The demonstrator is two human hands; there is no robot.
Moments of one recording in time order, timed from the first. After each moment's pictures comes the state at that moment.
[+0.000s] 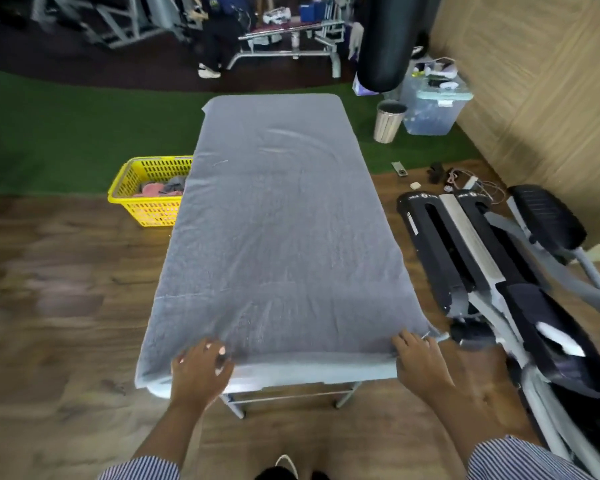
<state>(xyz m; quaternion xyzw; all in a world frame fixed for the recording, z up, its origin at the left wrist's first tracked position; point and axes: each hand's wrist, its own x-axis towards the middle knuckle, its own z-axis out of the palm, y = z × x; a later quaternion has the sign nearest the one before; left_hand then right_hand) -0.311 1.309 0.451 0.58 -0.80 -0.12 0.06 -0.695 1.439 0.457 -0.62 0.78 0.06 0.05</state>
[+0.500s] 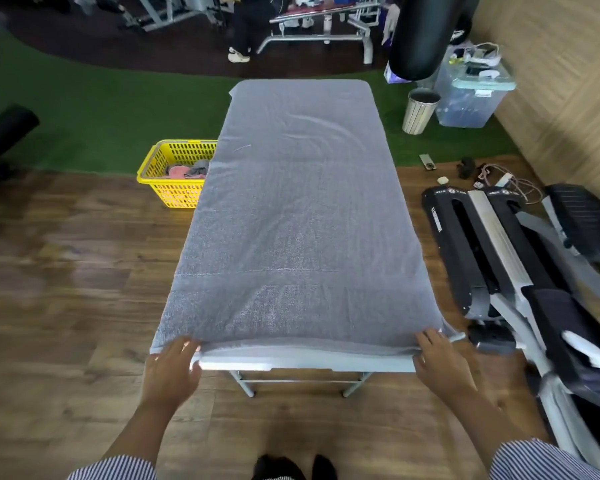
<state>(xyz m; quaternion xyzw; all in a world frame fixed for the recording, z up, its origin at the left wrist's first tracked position) -0.241 1.330 0.443 0.60 -0.80 -0.08 0.00 -0.713 1.452 0.441 -0.63 0.77 -0.05 0.06</state>
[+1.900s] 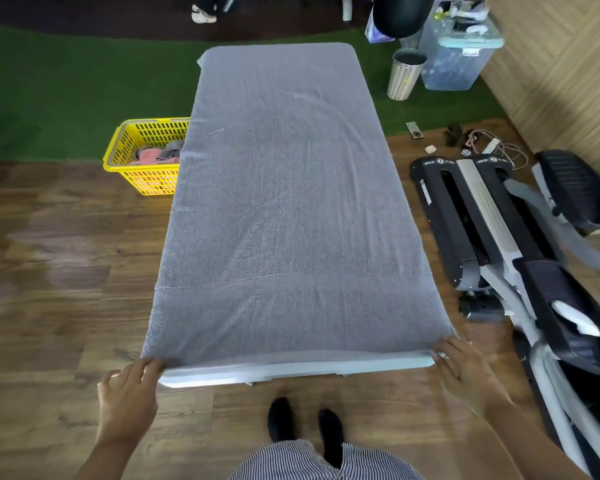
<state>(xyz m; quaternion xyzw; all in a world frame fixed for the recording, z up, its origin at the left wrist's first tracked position) -0.192 1.309 0.429 0.58 -0.81 0.03 0.06 -0.735 1.474 0.443 -0.60 0.76 -0.19 0.13</state>
